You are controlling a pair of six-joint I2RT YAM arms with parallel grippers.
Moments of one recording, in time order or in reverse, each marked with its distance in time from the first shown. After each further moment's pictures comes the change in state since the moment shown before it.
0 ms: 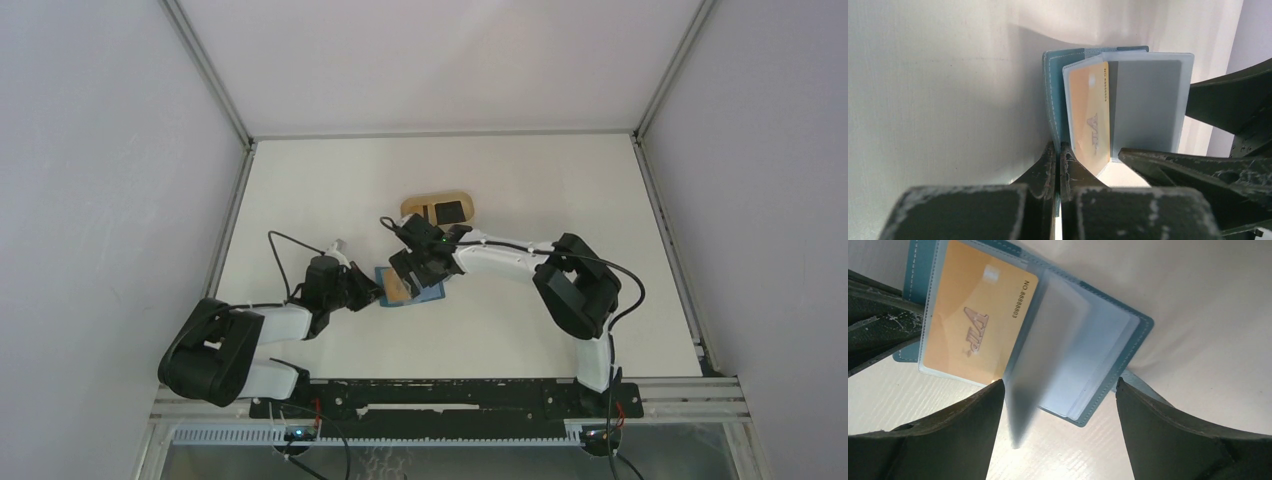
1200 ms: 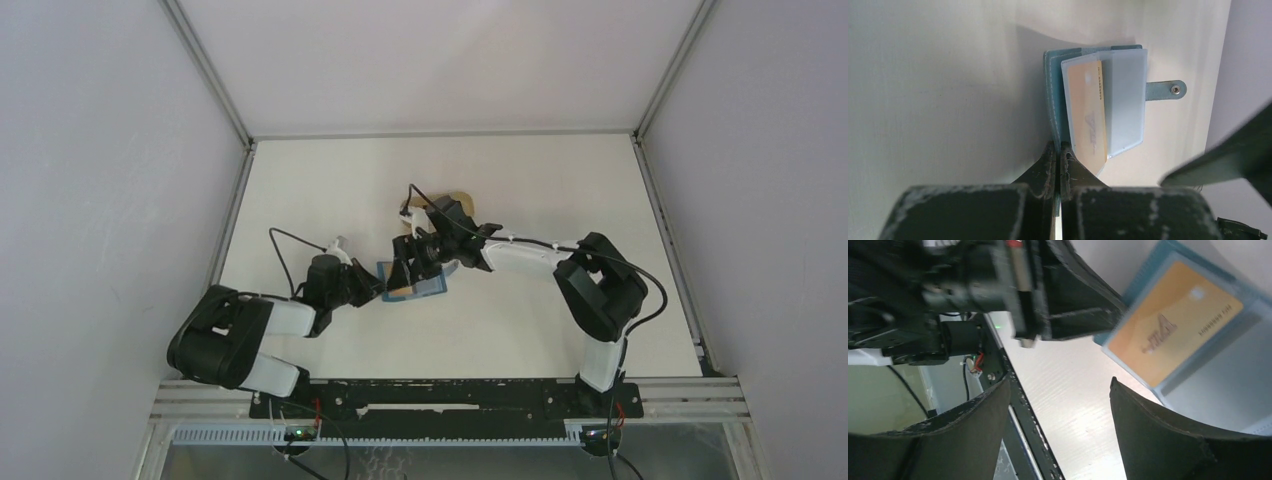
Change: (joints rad) left arm 0.000 0.083 0.000 0.129 -0.002 -0.001; right arm -0.130 -0.130 -0.169 0.428 -0.716 0.206
